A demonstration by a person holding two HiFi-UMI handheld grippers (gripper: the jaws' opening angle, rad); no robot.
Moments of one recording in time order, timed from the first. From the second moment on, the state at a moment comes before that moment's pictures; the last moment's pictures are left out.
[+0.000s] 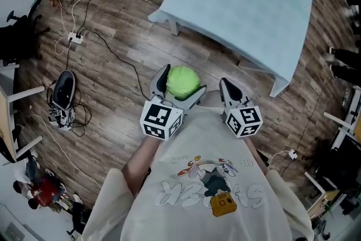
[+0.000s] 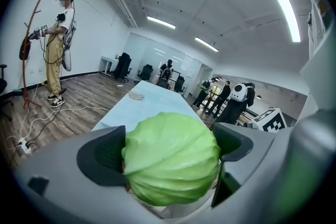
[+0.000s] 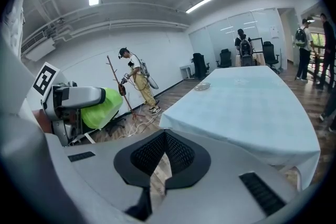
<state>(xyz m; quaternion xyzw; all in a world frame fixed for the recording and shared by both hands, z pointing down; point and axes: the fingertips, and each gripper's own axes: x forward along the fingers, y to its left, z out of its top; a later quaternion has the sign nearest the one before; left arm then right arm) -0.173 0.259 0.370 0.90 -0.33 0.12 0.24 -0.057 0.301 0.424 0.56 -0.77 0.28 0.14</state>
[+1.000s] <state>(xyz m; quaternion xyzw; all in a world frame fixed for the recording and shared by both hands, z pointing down) -0.149 0.115 0.376 0.91 -0.33 0.13 0.23 -0.041 0.142 0.424 0.55 -0.78 0.28 0.12</state>
